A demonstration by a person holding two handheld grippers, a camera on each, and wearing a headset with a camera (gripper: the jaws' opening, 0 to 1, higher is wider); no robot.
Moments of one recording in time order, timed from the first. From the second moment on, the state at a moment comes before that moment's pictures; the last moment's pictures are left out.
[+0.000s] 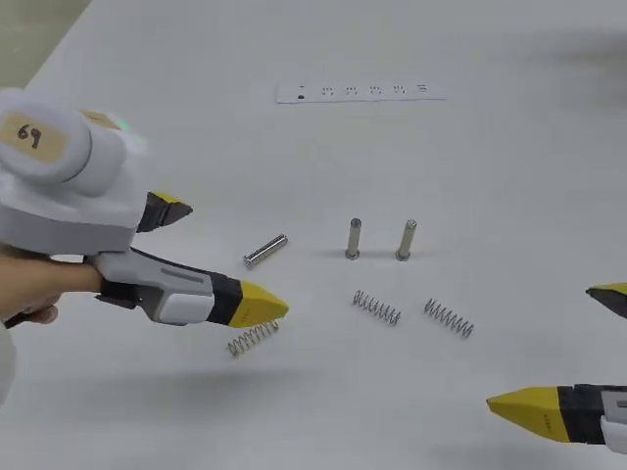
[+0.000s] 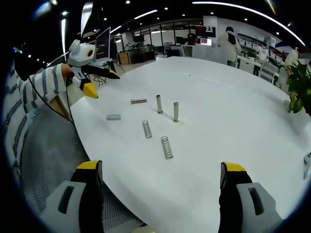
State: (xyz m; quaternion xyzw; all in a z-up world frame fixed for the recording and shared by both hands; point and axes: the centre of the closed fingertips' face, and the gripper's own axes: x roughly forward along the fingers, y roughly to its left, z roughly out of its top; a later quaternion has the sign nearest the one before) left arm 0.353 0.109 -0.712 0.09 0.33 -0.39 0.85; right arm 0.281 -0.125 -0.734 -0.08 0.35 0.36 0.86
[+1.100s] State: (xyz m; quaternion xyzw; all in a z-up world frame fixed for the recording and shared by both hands) left arm 0.395 0.103 -0.744 0.13 0.36 -0.40 0.83; right arm 0.279 -0.126 -0.739 -0.08 0.36 0.36 0.86
